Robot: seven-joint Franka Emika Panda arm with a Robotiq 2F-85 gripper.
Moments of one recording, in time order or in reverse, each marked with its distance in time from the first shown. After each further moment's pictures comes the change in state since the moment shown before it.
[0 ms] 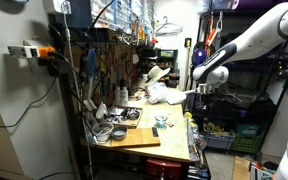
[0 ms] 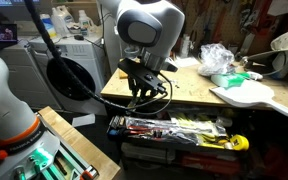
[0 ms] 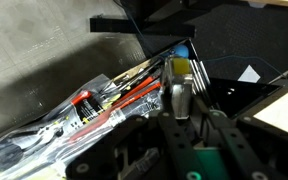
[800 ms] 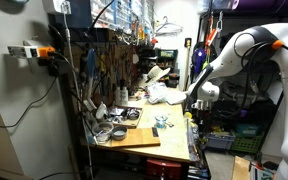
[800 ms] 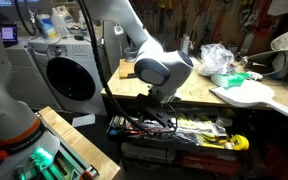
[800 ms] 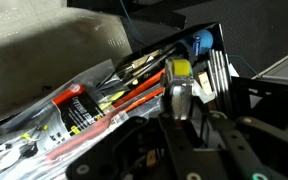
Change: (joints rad) arm -0.129 0.352 0.091 0.095 0.269 0.138 -0.352
